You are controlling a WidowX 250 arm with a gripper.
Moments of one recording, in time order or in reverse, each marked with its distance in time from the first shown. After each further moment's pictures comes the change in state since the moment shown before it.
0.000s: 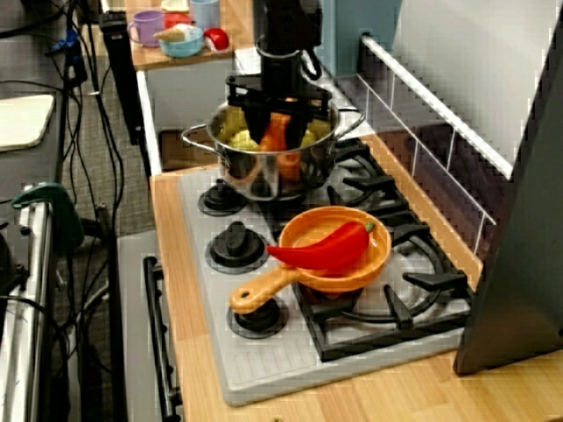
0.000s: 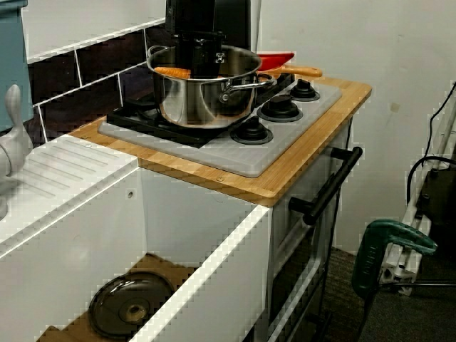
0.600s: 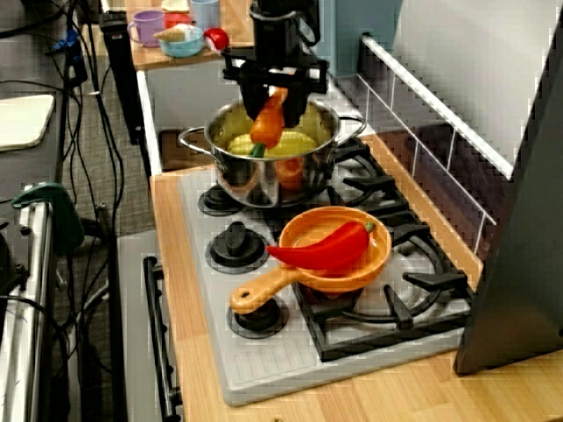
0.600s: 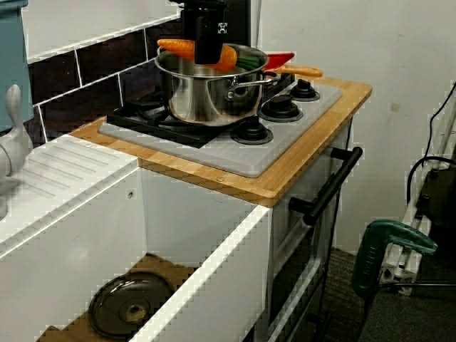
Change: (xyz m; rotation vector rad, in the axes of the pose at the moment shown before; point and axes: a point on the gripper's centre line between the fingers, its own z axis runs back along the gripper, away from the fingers) arm -0.003 -0.001 0.033 -0.061 0.063 -0.062
